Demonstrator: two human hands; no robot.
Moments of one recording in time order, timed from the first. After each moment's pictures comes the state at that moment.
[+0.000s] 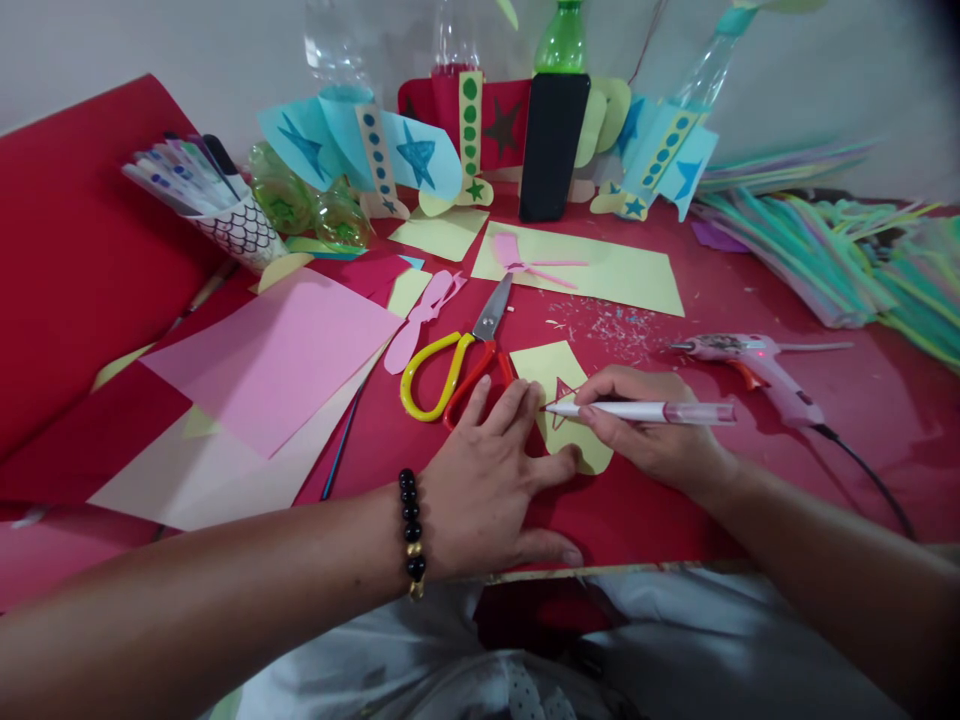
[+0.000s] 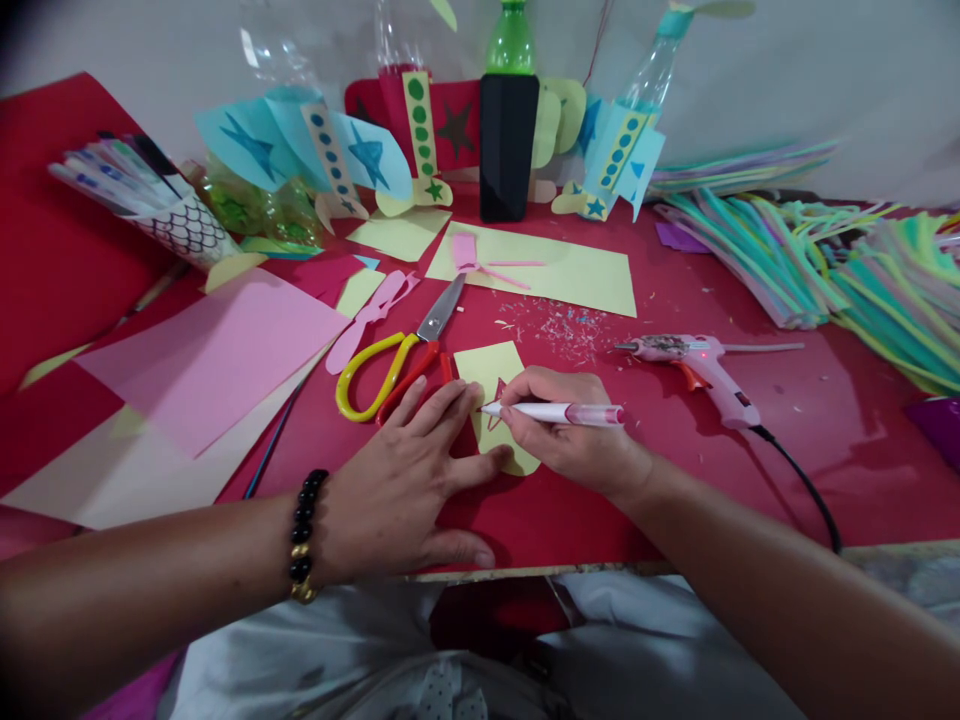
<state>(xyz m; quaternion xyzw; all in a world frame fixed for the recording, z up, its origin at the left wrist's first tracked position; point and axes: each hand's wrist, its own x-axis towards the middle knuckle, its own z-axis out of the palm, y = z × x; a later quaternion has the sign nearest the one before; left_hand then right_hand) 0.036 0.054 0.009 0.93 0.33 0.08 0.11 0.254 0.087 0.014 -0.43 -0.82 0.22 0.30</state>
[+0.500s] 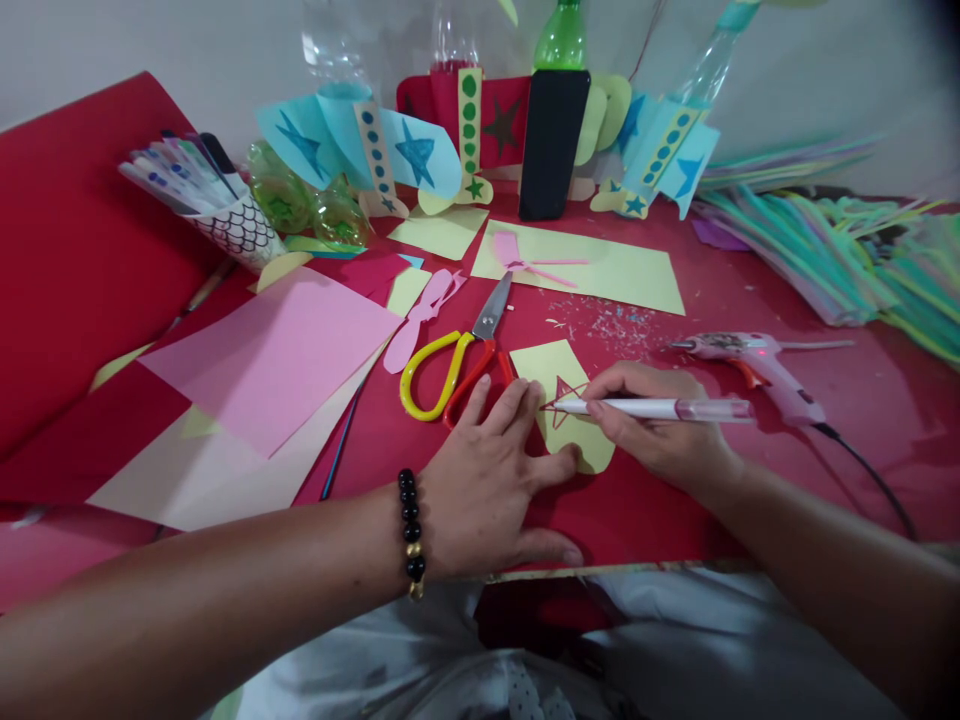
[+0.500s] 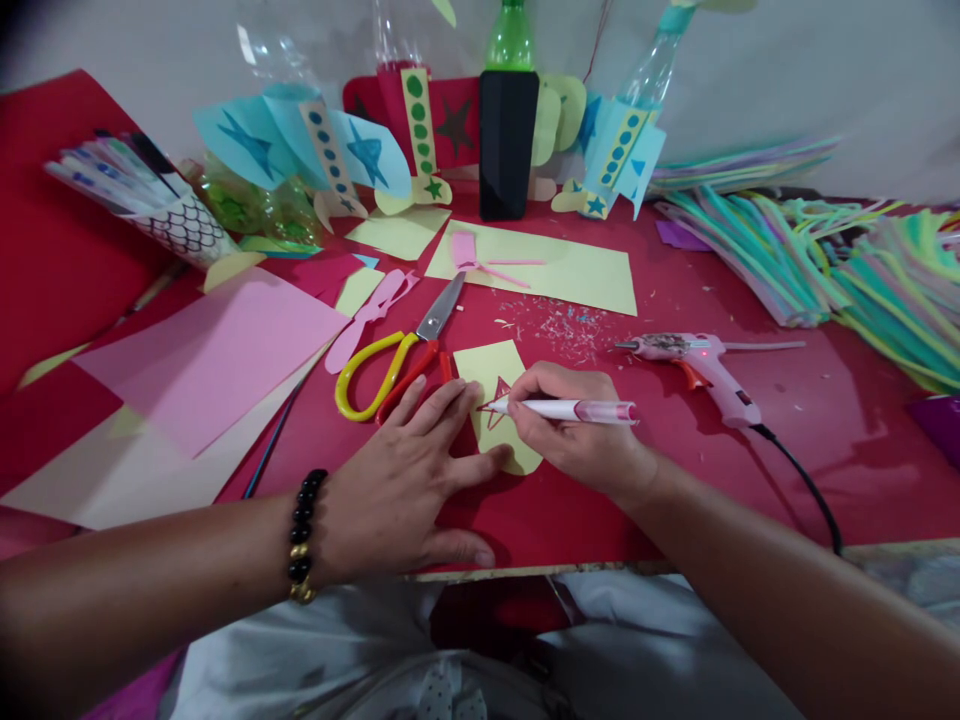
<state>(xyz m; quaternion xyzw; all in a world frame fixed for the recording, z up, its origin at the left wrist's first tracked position) 0.036 0.054 0.009 0.93 0.33 0.08 0.11 0.257 0.086 0.014 -0.46 -0.81 0.20 0.32</state>
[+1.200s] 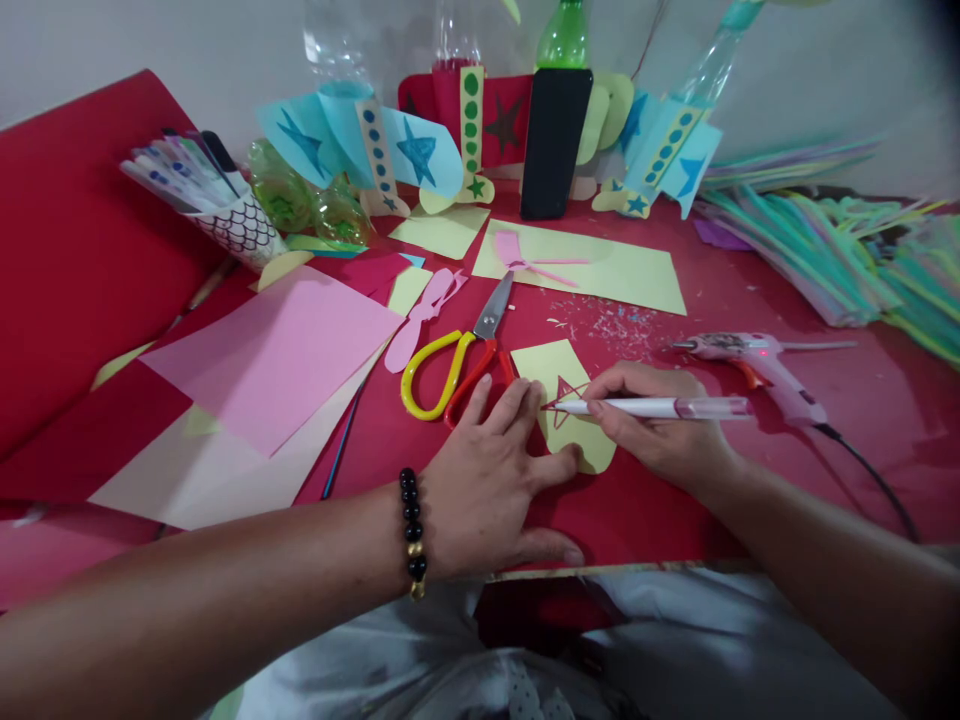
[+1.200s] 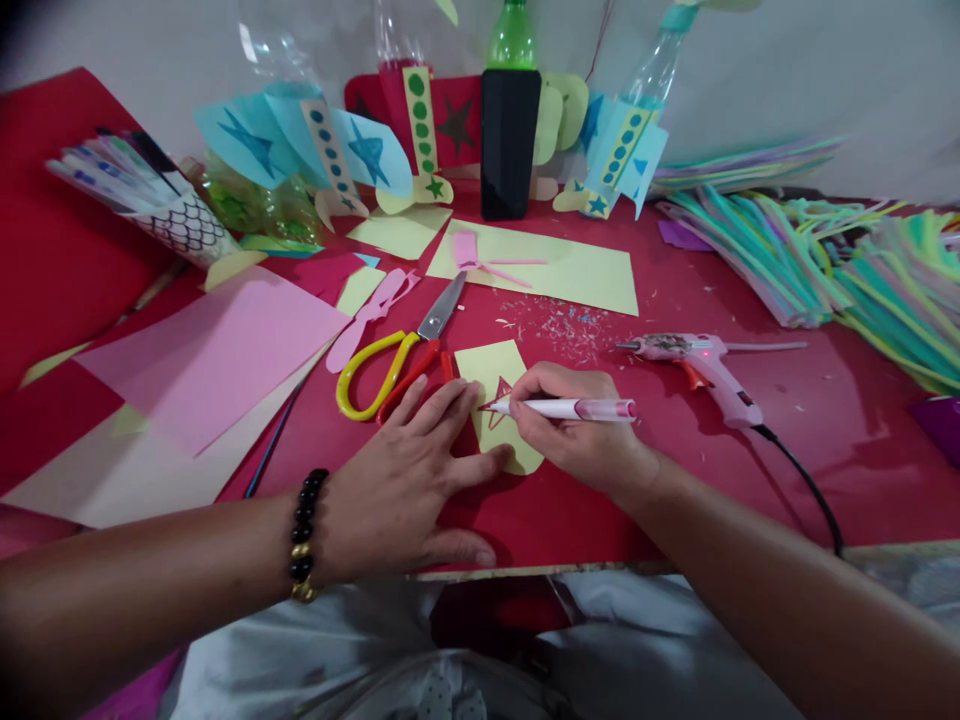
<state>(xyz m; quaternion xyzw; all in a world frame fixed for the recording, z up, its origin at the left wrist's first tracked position) 0.036 0.054 0.008 0.93 0.33 0.08 0.11 0.256 0.086 0.014 -0.46 -0.81 0.20 0.31</state>
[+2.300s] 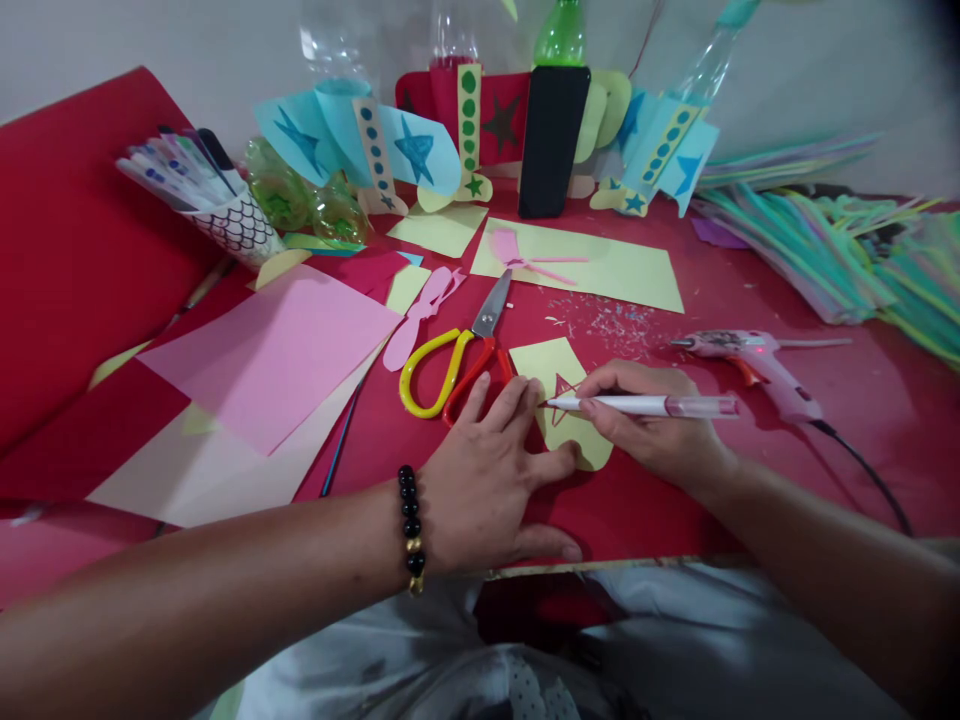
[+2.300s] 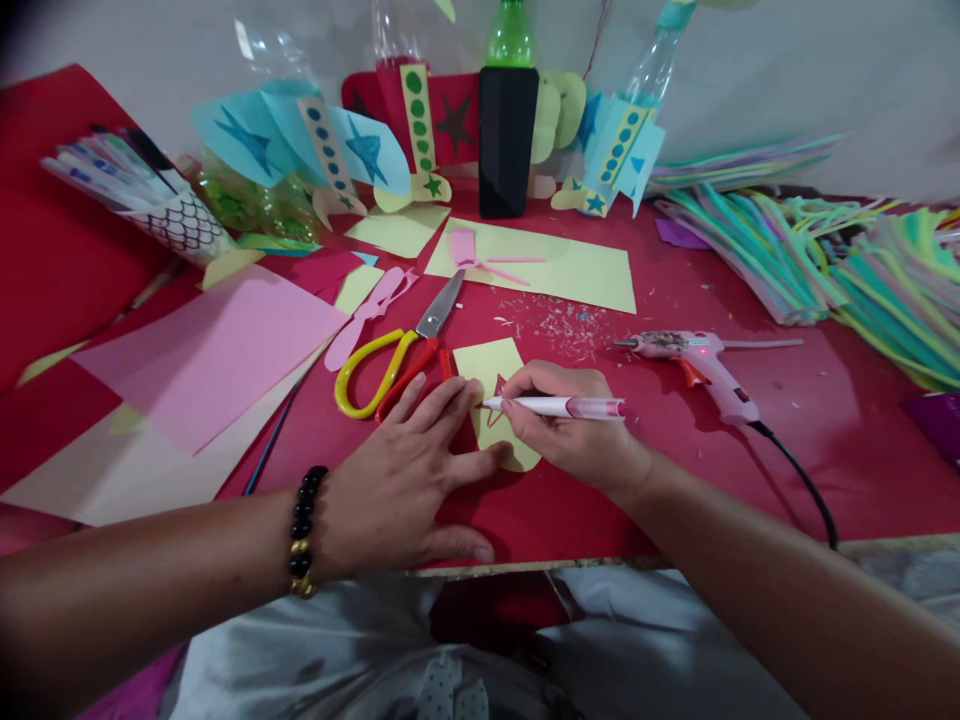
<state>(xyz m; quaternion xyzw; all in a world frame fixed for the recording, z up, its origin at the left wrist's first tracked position) 0.036 0.054 0.008 0.93 0.33 0.09 0.11 0.252 0.085 0.016 -0.45 -0.81 0.21 0.31</state>
